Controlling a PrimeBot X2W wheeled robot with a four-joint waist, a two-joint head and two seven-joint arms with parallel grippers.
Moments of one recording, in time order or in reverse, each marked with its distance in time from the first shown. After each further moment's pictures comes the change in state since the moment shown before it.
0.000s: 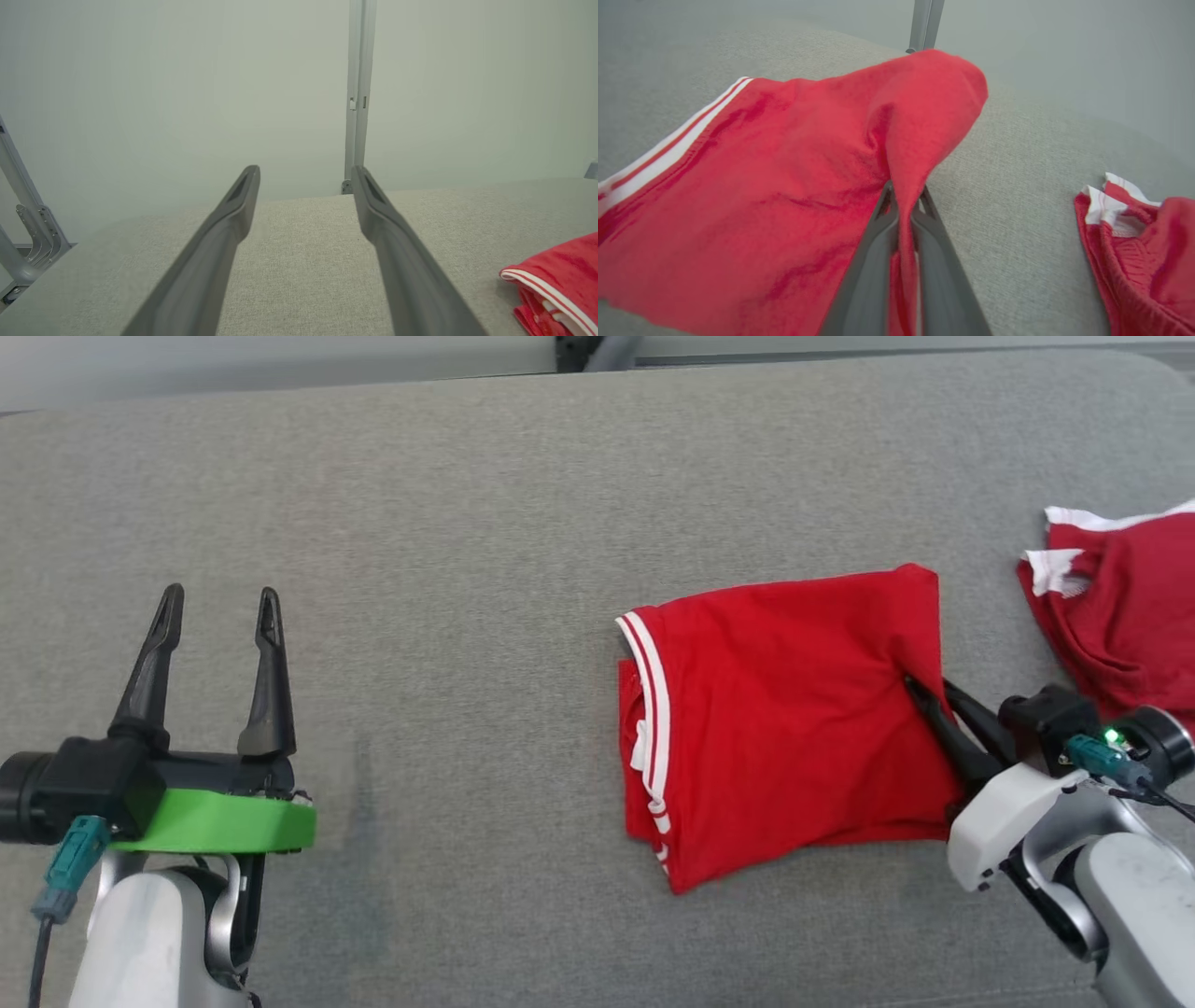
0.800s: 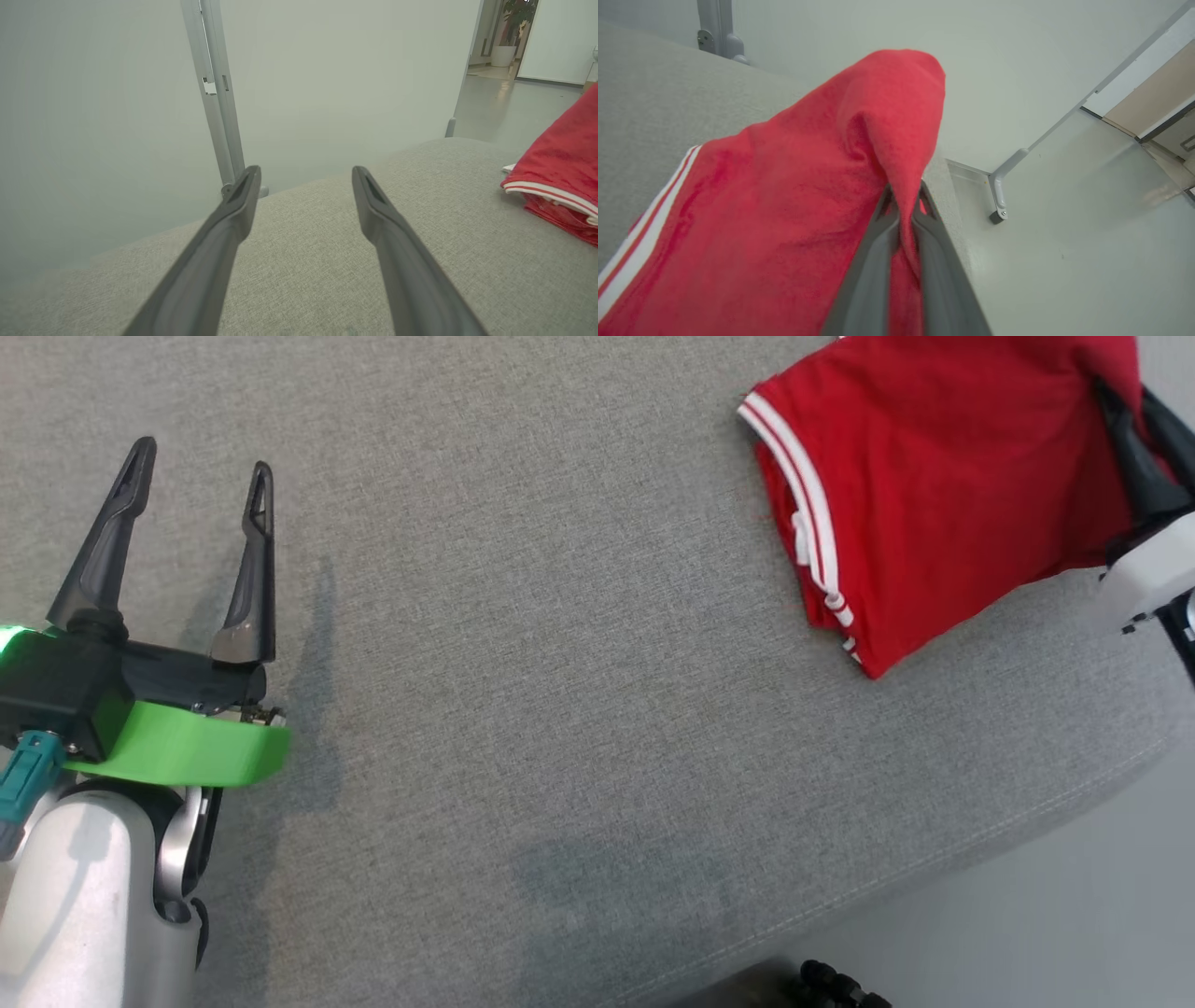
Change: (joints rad) left arm -0.140 0.115 -0.057 -0.193 0.040 -0.012 0.148; right arm -0.392 -0.143 -0.067 0.137 0.018 0.000 -0.090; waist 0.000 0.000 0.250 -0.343
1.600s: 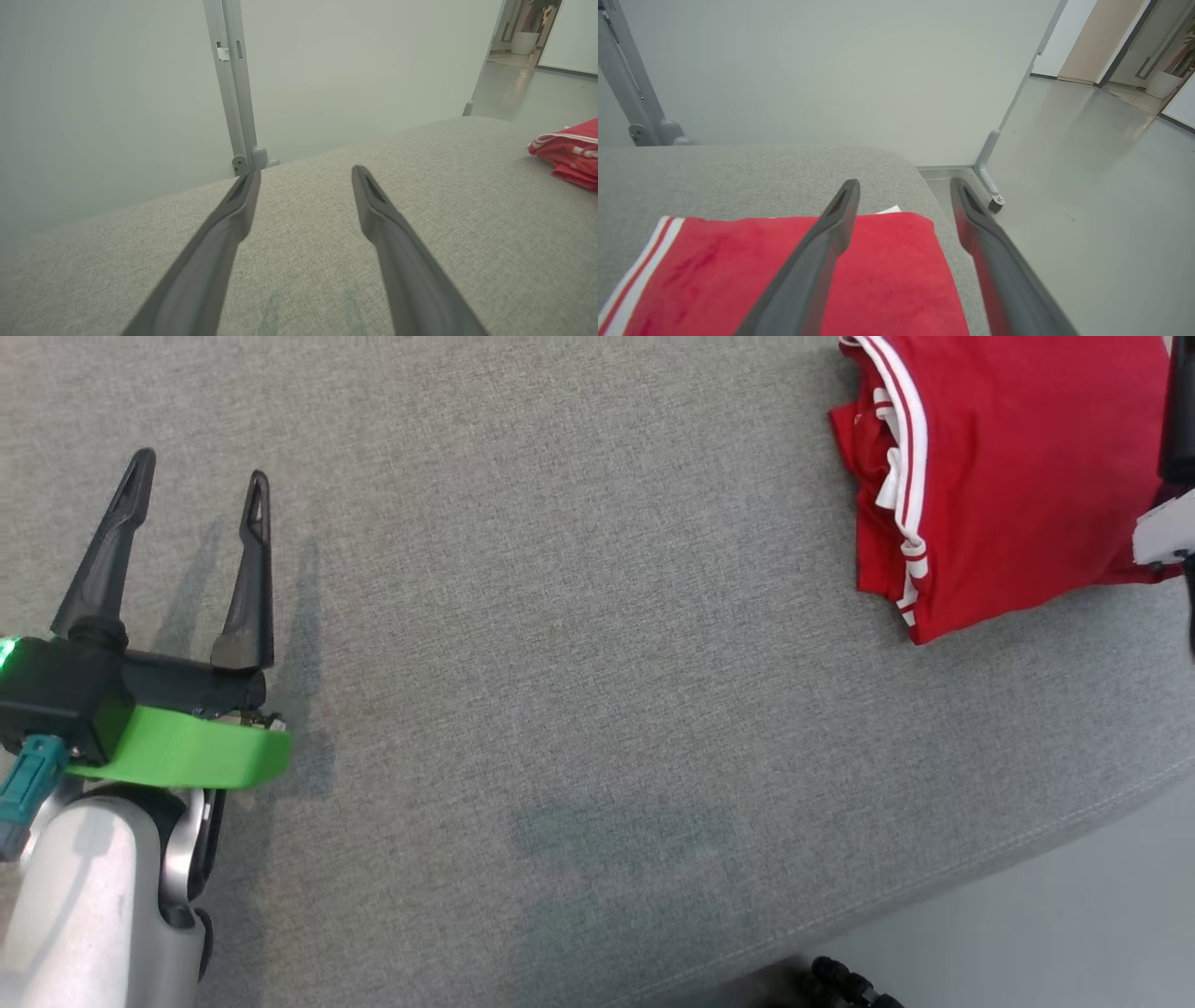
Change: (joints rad) left arm -0.007 0.012 -0.018 0.022 -0.014 0.019 -0.014; right arm -0.124 0.125 -0.220 0.287 0.083 0.000 -0.146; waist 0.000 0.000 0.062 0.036
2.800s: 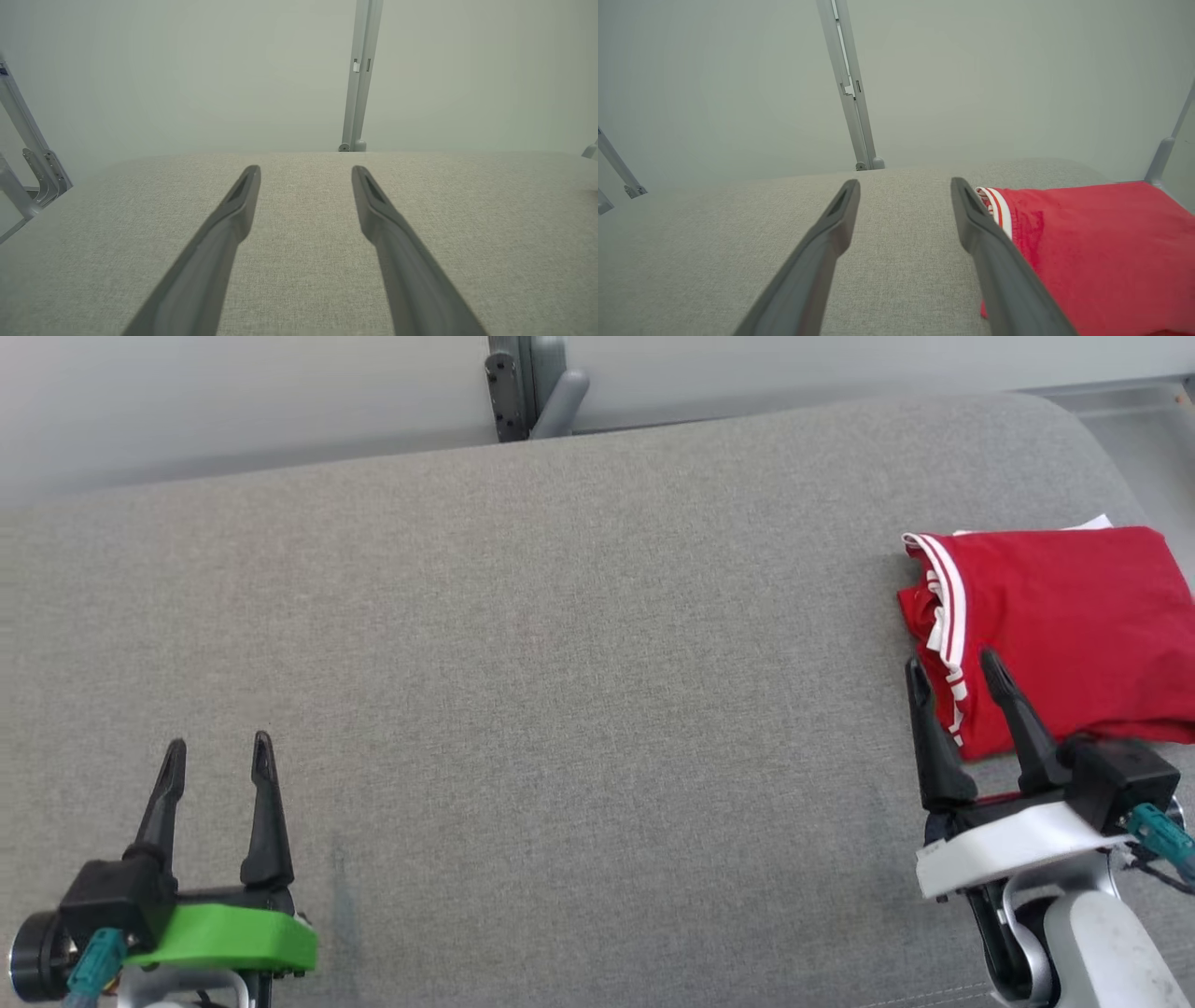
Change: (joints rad) left arm 0.341 -0.091 0.053 0.140 -0.110 0.114 -0.104; right arm 0.645 0.329 -0.001 -0.571 -0.140 0.000 0.089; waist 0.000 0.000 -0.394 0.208
